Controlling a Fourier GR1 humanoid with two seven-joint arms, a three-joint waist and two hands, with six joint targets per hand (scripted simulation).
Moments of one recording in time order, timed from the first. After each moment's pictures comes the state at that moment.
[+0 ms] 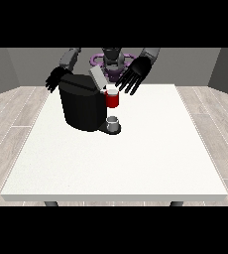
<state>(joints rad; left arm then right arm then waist) -1.15 0.42 0.06 -0.63 -0.76 -0.23 -0.16 -0.29 -0.04 -0.09 -1.31 -0.04 -0.18 -0.10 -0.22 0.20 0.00</state>
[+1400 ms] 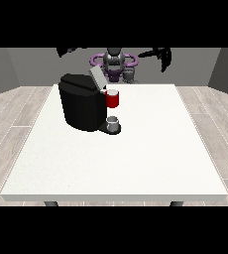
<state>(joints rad) -0.63 0.10 0.36 -0.71 -0.29 -0.26 -0.23 -0.14 -0.15 -0.07 -1.46 -0.09 -0.03 0.02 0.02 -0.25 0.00</state>
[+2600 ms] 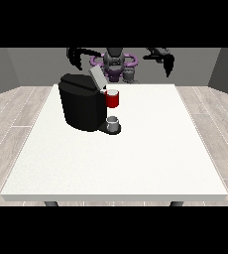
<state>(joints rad) -0.36 0.01 0.25 -1.16 -0.06 -0.28 -0.12 -0.39 -0.17 -0.09 -1.31 -0.07 0.05 0.03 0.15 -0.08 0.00</state>
